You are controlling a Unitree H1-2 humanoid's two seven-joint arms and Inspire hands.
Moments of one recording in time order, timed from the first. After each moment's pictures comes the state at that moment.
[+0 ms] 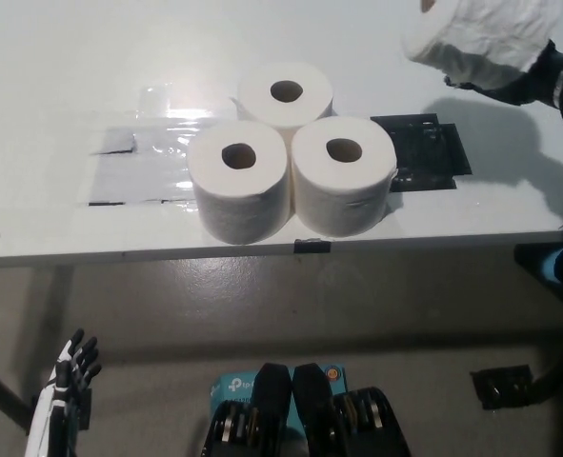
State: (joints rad) left_arm 0.08 0.14 0.12 0.16 -0.05 -0.28 -0.06; right_arm -1.27 -0.33 -0.15 1.22 0.17 0.37 0.57
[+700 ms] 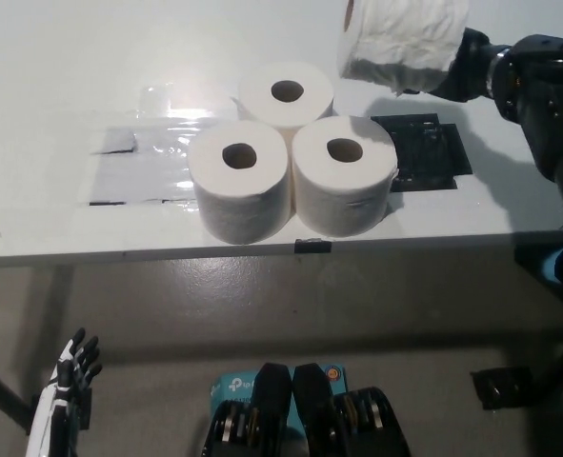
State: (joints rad) left_arm 0.08 0.14 0.12 0.15 -0.04 -0.27 -0.06; right_arm -1.34 -0.24 -0.04 1.29 0.09 0.35 0.44
